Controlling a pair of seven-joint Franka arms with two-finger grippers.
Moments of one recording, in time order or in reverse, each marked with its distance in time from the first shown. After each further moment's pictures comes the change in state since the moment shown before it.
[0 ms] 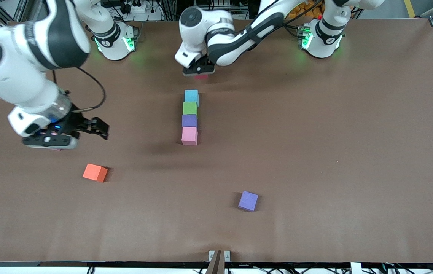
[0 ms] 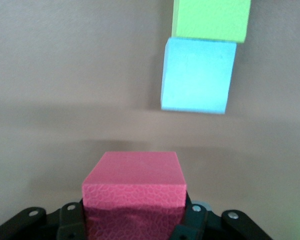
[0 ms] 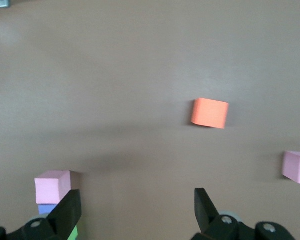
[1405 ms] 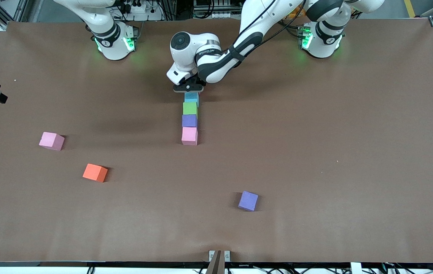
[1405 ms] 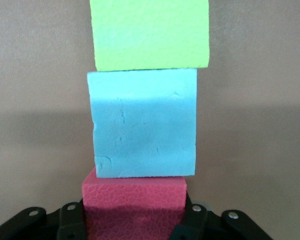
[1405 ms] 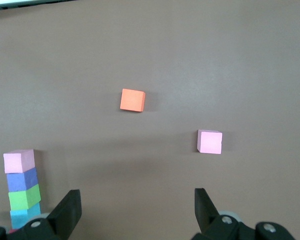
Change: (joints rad) left arm -0.153 0.159 0.164 0.186 0.000 0.034 0.155; right arm -0.798 -0.201 0.513 0.081 -0.059 -0.251 -0.247
